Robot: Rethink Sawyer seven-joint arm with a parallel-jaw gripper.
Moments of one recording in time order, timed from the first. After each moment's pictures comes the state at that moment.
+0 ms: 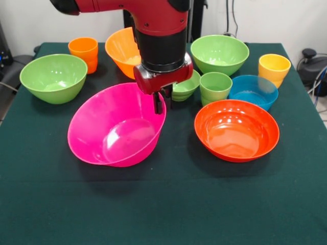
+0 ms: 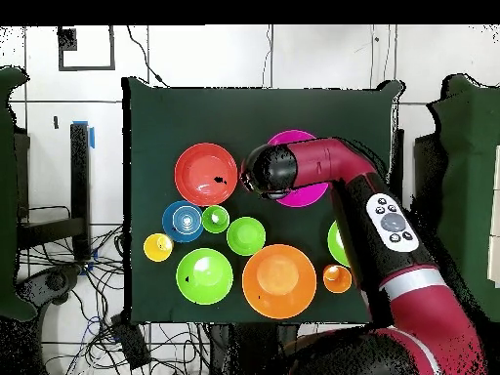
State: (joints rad) arm -0.62 -0.51 0.58 1.48 -0.62 0.83 1.45
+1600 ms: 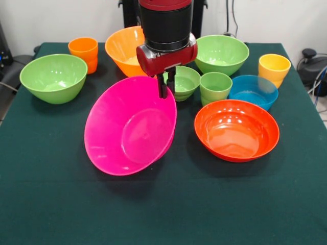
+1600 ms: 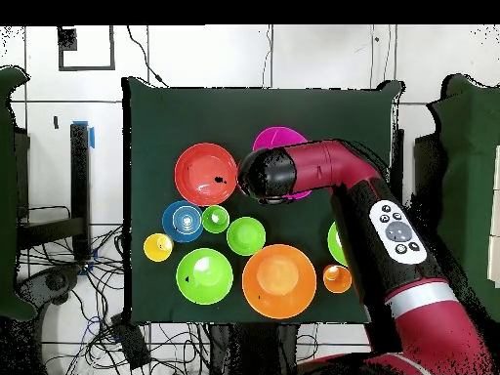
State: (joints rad) arm -0.62 -0.60 0.59 1.55 -0.59 0.83 1.45
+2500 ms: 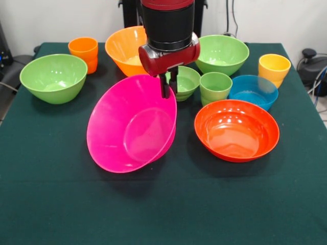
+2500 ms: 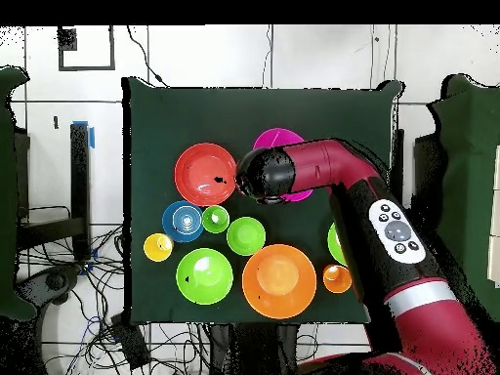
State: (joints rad) arm -0.63 -0.60 0.60 1.55 -0.59 0.83 1.45
